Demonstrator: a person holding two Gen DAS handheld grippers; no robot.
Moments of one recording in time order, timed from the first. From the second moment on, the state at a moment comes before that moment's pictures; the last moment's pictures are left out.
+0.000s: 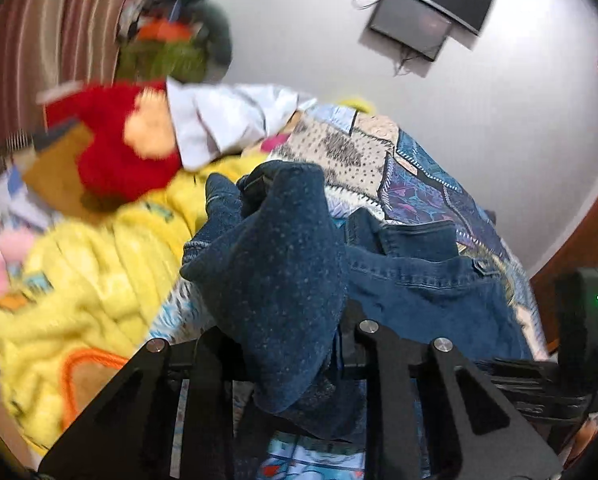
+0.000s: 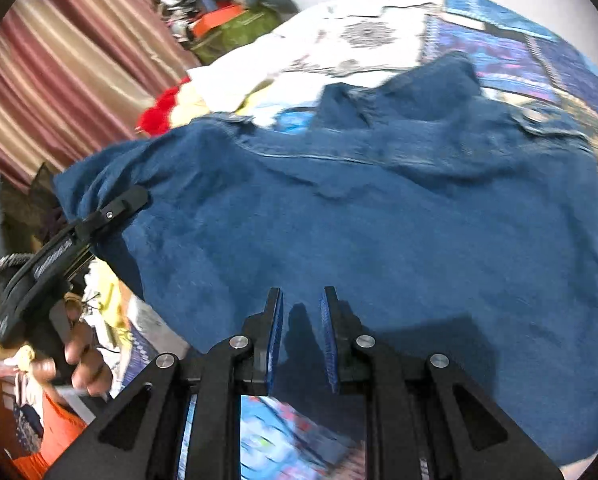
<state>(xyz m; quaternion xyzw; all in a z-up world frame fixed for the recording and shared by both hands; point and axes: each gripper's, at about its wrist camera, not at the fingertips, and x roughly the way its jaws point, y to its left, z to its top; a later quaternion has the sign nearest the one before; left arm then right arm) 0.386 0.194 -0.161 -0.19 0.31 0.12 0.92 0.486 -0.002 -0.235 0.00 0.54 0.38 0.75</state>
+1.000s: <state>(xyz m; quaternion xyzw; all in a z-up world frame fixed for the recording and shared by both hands) 0.463 -0.041 -0.097 0.01 0.29 -0.05 0.96 0.474 -0.263 -0.154 0.08 0.48 0.23 0.84</state>
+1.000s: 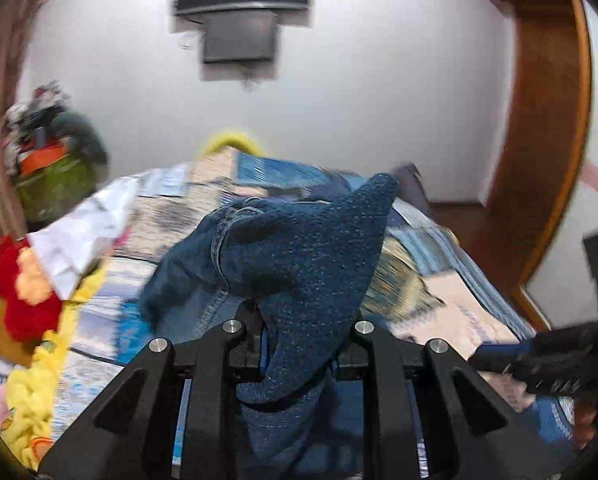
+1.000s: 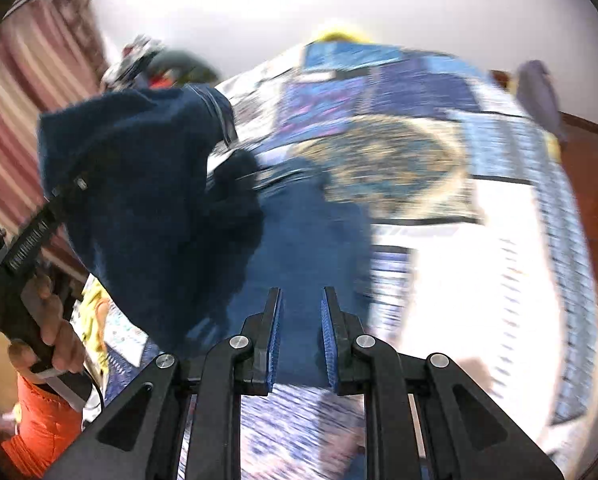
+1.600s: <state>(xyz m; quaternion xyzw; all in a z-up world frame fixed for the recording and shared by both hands) 0.414 -0.129 -0.183 0.11 0.43 -0.17 0.88 0.430 -0.330 -0.166 0.09 0.49 0.18 0.85</state>
